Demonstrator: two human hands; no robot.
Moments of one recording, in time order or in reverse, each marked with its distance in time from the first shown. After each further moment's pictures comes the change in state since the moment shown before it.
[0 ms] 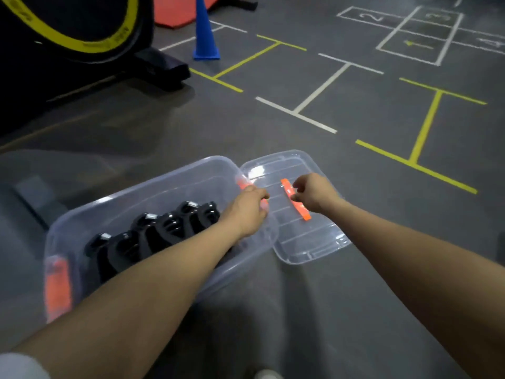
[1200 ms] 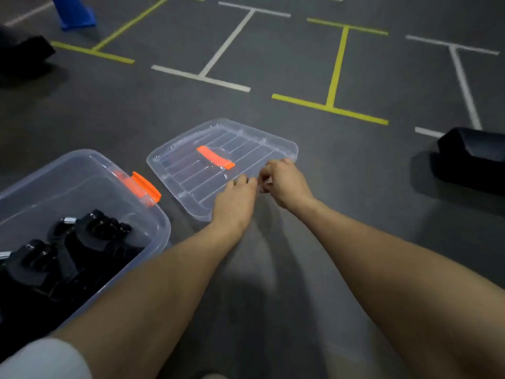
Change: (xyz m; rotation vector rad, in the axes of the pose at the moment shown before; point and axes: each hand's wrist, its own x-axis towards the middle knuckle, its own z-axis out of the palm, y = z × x) left_hand 0.059 0.116 0.136 0.374 0.022 0.225; right_hand -0.015 0.149 -0.005 0.023 0.218 -0.043
